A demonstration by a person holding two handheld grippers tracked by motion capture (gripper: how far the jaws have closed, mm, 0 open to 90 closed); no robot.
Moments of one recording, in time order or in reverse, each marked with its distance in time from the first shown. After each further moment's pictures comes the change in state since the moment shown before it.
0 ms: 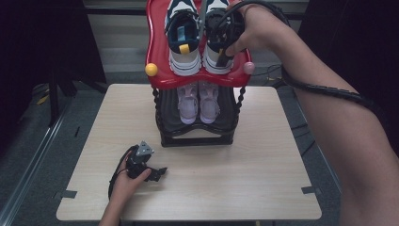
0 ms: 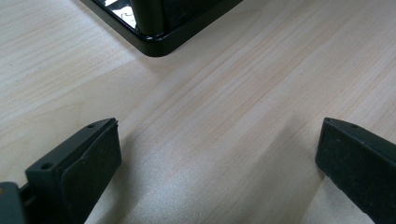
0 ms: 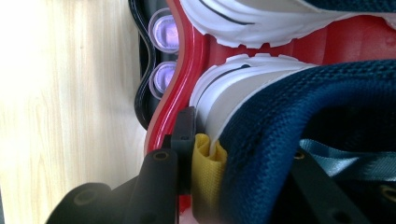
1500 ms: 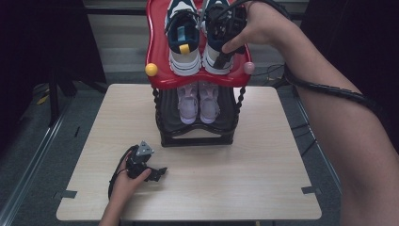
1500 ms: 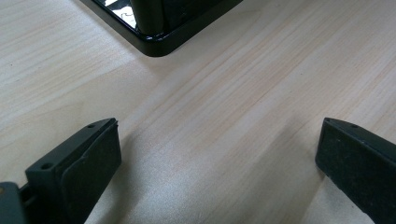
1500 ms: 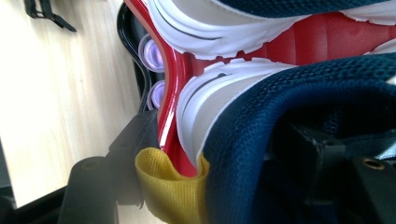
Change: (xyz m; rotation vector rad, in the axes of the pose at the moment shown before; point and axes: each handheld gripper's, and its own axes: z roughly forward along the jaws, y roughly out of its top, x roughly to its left) left arm 0.000 0.000 0.000 0.002 0.001 -0.001; right arm -0.003 -0.002 -0.008 -0.064 -0.015 0.170
